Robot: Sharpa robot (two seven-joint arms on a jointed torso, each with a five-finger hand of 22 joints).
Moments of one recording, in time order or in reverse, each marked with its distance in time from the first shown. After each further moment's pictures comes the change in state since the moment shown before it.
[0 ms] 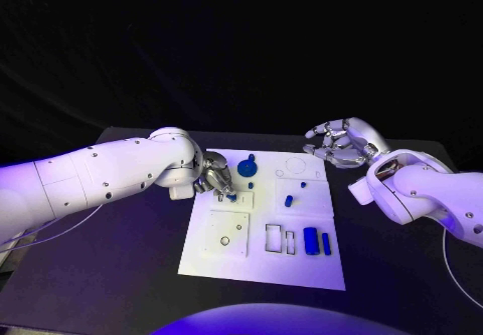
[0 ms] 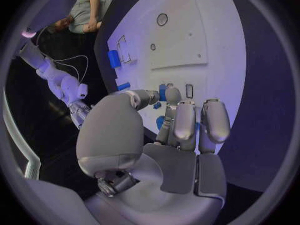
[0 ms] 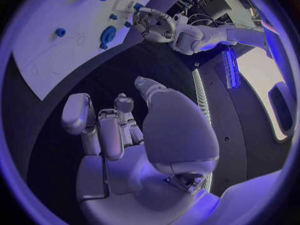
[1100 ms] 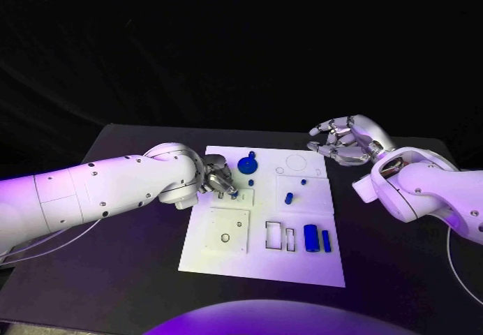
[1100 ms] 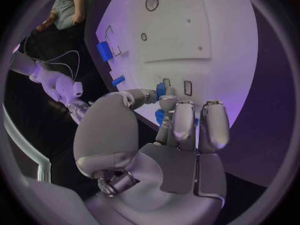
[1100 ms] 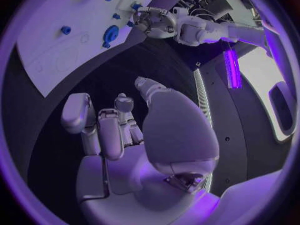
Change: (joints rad) left arm -0.064 -0.036 -0.005 0.084 -0.110 -0.250 0.002; left_hand -0.079 -0.042 0.039 -0.039 0.099 0.032 -0.025 0.031 0.000 0.095 -0.026 0.104 0.122 0.000 -0.021 -0.004 0.003 -0.016 0.036 -0.017 0.024 0.050; right arm -0.001 -0.011 -0.001 -0.002 0.000 0.001 -0.001; right_hand 0.000 0.000 0.000 0.005 0.012 0.000 0.000 0.004 0.000 -0.003 -0.003 0.000 -0.006 0.000 0.000 -0.004 -0.004 0.000 -0.004 0.004 -0.009 -0.006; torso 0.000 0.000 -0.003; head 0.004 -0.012
